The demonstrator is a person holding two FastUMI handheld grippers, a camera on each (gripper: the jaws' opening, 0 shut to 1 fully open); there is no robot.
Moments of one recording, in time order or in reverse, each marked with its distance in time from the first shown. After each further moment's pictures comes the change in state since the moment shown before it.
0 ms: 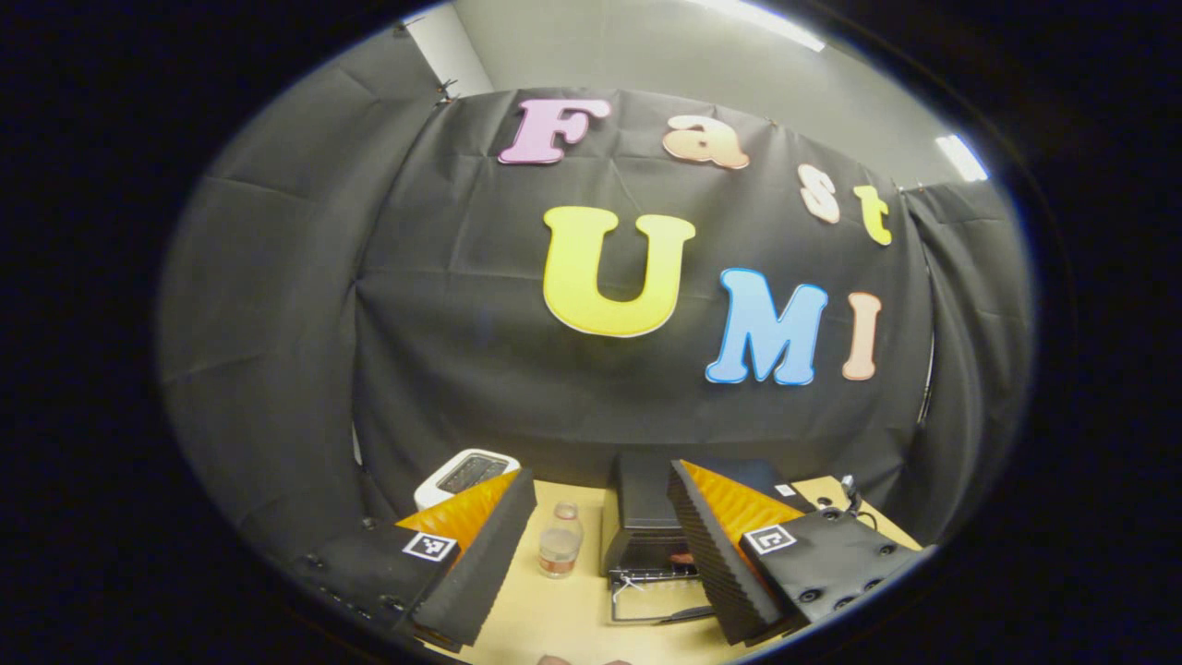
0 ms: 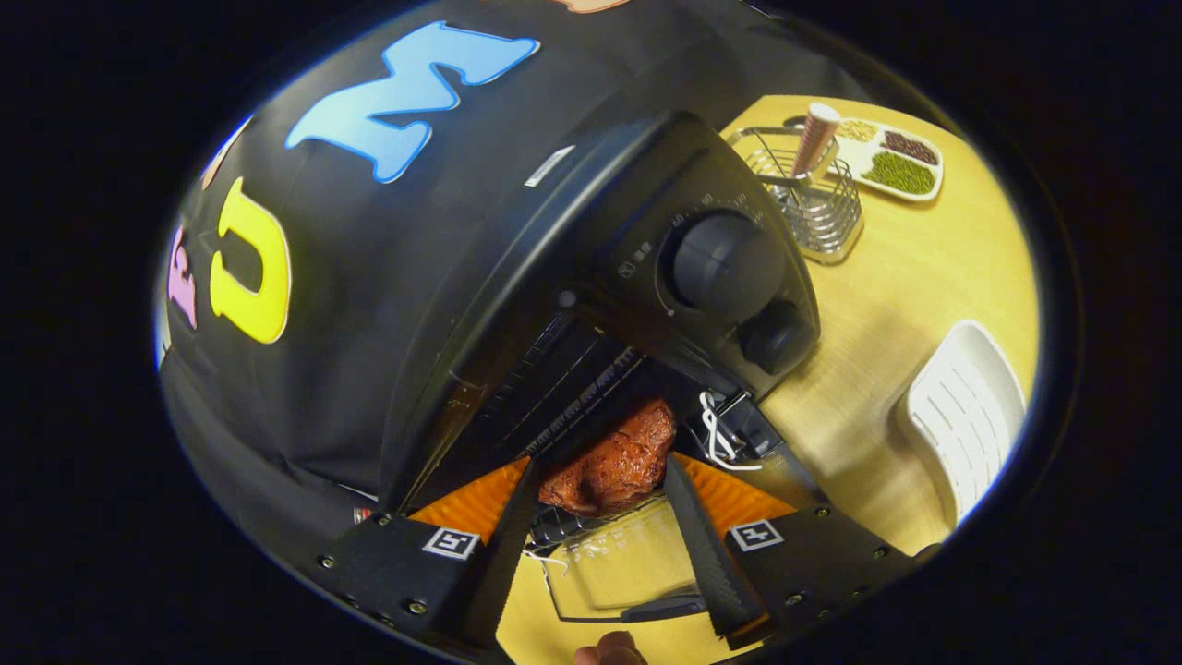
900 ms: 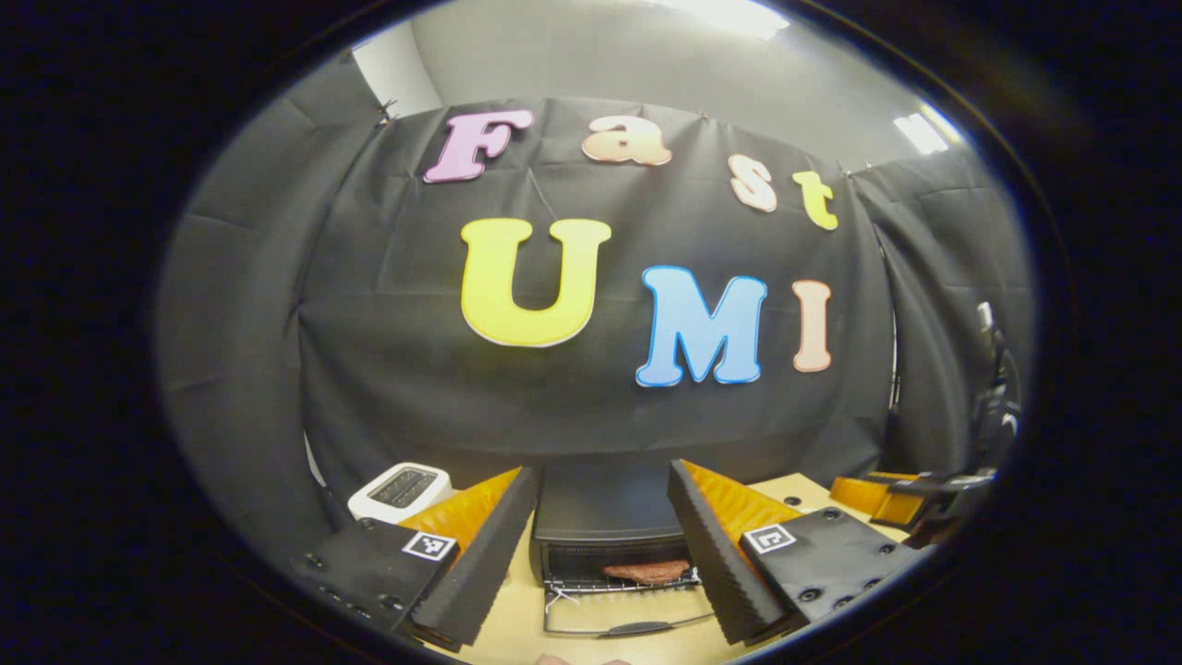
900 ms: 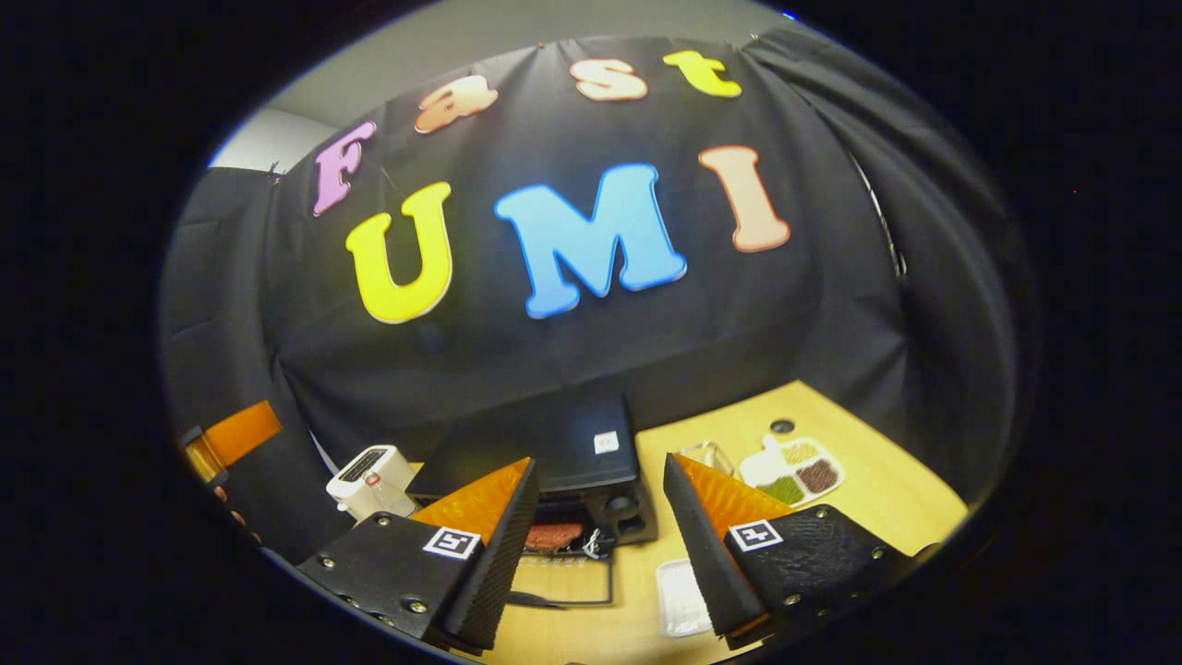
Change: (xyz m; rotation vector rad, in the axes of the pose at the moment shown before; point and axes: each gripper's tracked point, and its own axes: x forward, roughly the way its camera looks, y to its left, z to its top) left arm 0.011 -0.119 0.005 0.080 -0.087 -0.100; right arm -0.264 0.042 0.144 -0.666 -0.553 -0.027
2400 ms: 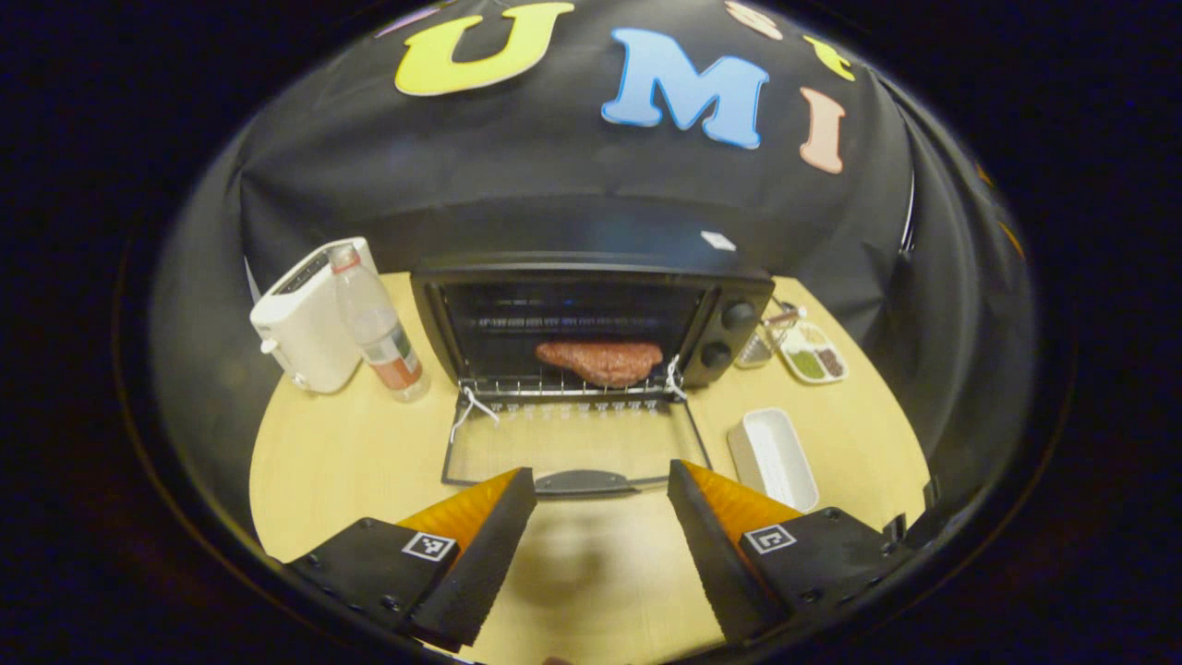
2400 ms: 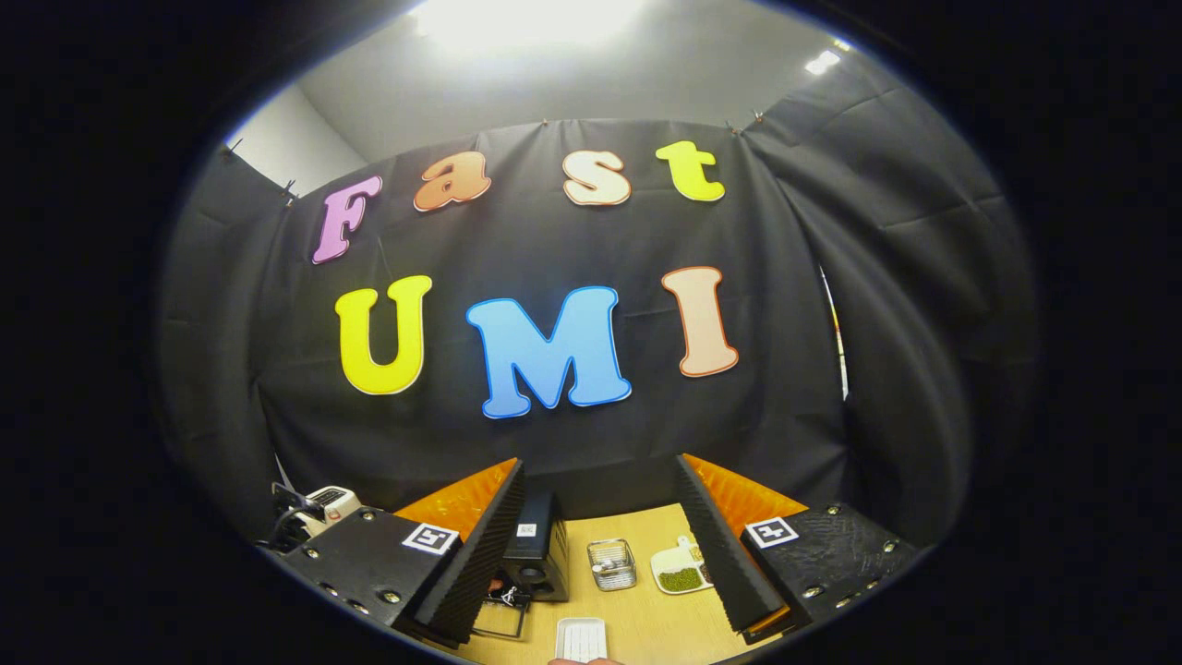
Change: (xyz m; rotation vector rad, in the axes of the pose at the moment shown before) left arm -0.007 -0.068 -0.308 -0.012 0.834 -0.036; right arm -0.051 -0.078 0.087 -0.059 -0.182 -0.080
